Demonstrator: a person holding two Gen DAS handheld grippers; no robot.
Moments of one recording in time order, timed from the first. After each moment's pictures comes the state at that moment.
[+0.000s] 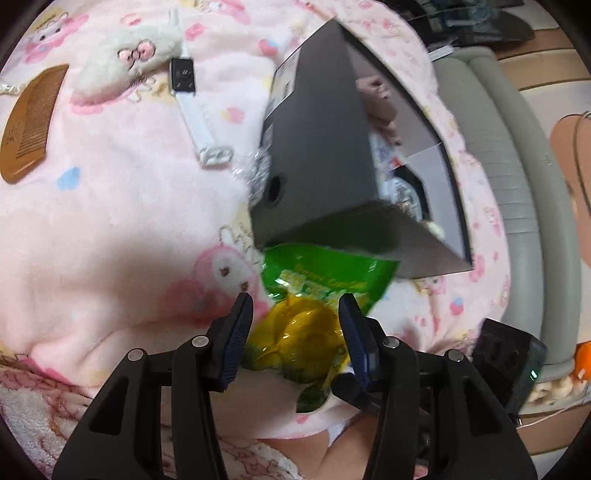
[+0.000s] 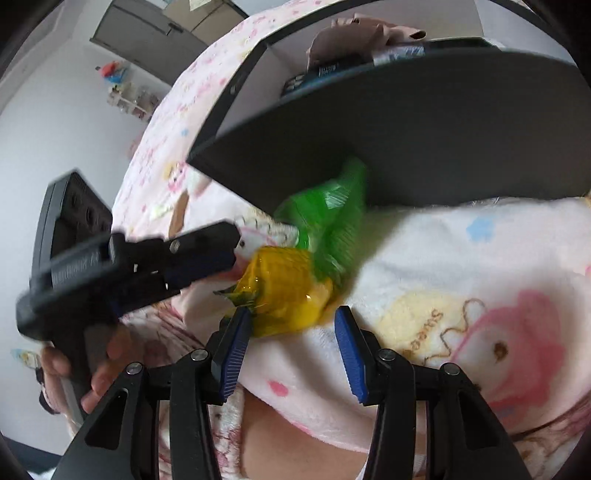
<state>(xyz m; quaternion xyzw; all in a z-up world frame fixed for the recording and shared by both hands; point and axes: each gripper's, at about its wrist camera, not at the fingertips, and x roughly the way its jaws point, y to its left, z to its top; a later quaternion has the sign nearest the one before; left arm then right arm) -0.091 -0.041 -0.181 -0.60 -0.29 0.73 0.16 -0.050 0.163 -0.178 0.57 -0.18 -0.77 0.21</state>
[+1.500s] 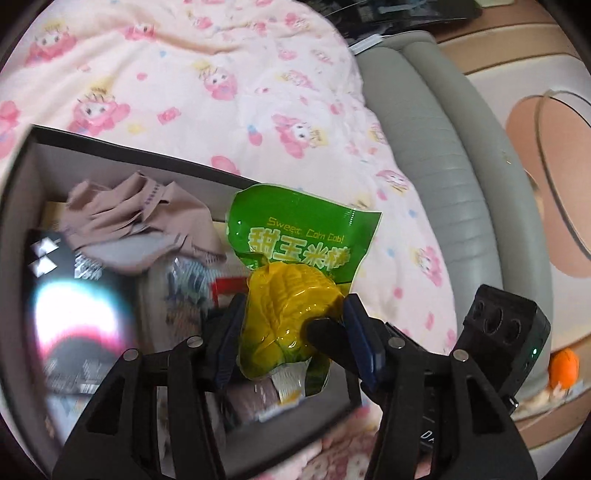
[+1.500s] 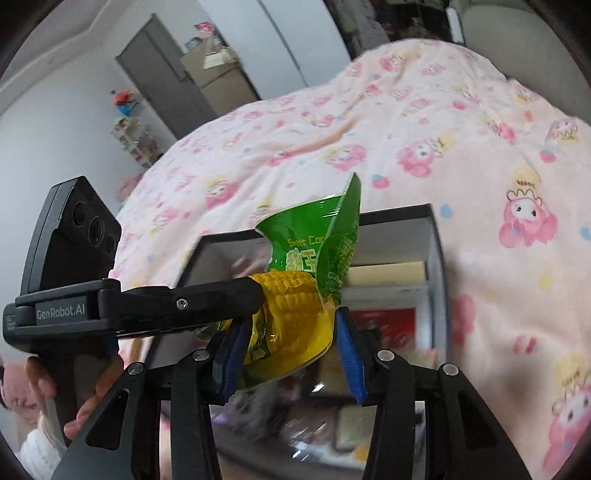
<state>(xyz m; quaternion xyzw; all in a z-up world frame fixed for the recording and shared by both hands) -0.299 0.123 -0.109 -0.55 -0.30 0.73 0.27 -0.241 0.292 -0.092 0.46 -0.14 -0.86 0.17</state>
